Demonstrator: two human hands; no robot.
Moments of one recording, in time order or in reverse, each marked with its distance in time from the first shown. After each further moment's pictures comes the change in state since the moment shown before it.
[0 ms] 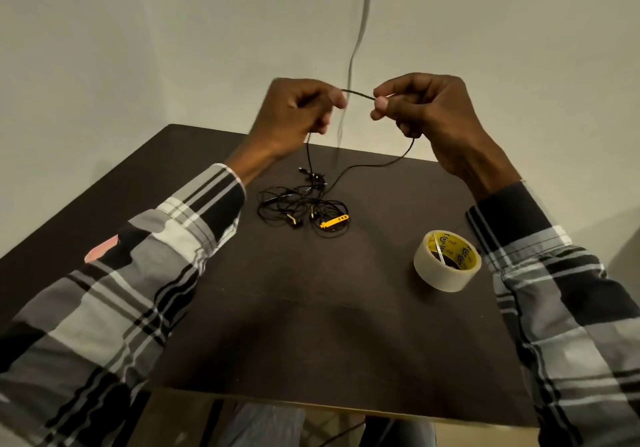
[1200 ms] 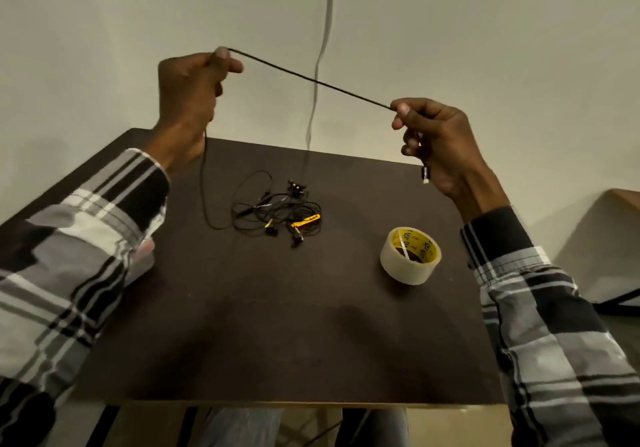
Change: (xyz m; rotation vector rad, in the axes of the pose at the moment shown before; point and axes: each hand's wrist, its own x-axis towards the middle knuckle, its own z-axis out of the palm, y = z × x) left_hand 0.009 0.003 -0.042 -0.039 0.452 -0.227; right_hand -0.035 0.013 -0.046 0.197 0.184 0.153
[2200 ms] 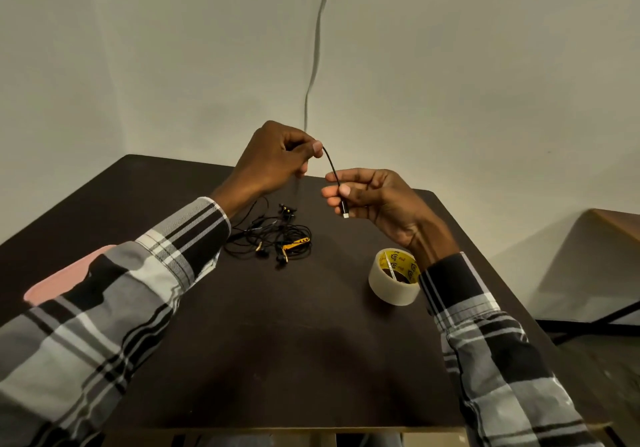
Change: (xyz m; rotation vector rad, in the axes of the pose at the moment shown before) left_hand -0.045 0.008 0.063 0.284 -0.488 0.251; right_hand -0.029 0.019 0.031 0.176 -0.378 0.233
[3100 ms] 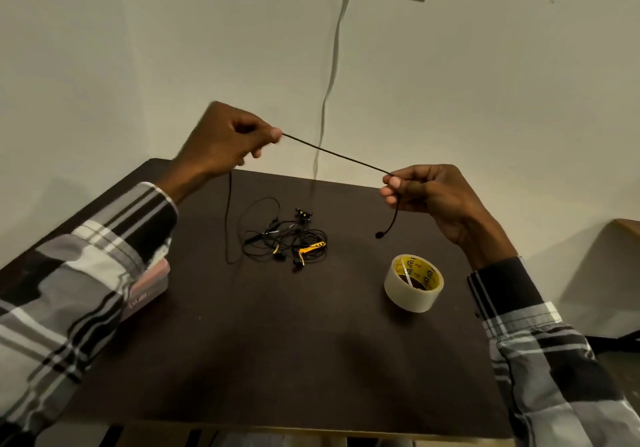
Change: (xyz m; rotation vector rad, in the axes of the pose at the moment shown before) left_hand -0.010 -0.014 -0.081 0.073 0.080 -0.057; right_hand -0.016 -0.027 -0.024 -0.306 0.330 -0.014
